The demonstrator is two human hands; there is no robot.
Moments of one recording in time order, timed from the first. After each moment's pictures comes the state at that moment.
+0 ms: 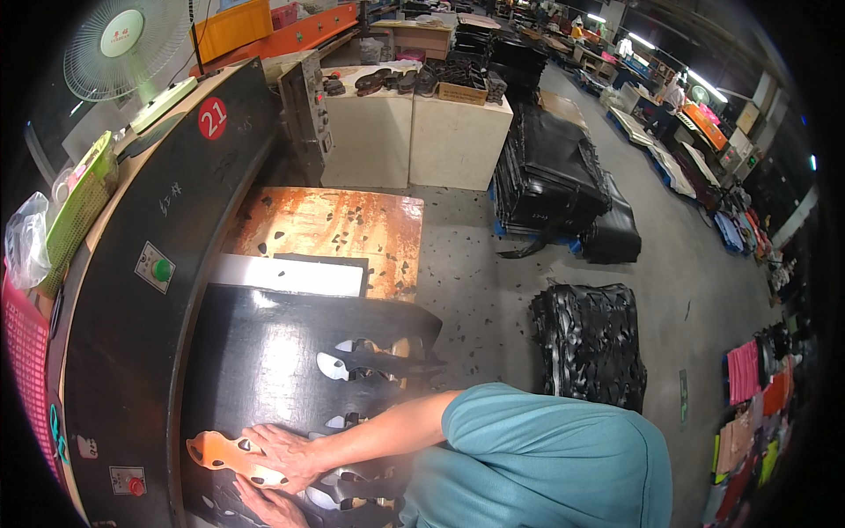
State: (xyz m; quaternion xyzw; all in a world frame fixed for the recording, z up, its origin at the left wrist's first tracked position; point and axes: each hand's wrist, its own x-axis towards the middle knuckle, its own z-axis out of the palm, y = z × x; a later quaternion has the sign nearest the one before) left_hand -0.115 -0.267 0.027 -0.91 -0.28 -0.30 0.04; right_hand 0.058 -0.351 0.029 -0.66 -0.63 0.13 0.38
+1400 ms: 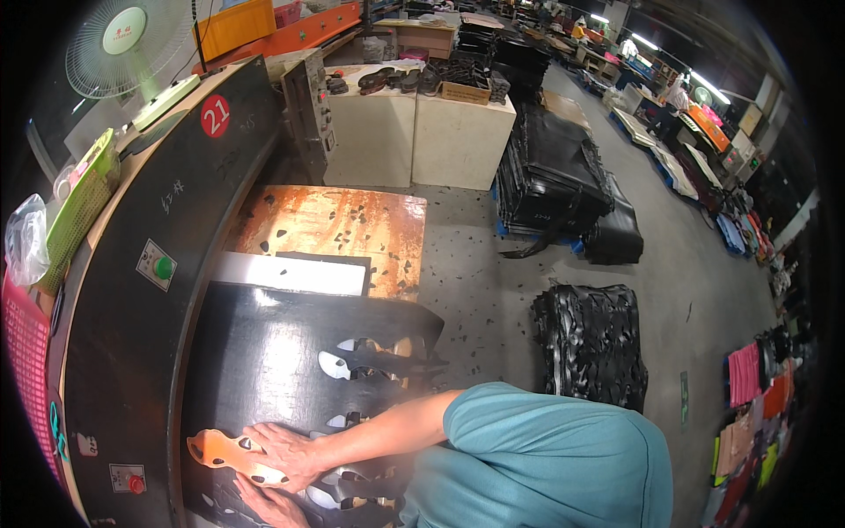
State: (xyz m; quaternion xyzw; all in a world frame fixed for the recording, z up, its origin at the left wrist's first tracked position) left_hand -0.117 -0.262 0.019 -0.91 -0.28 -0.30 0.00; right_hand 0.057 -0.349 0.027 -0.67 -0.63 0.14 0.38
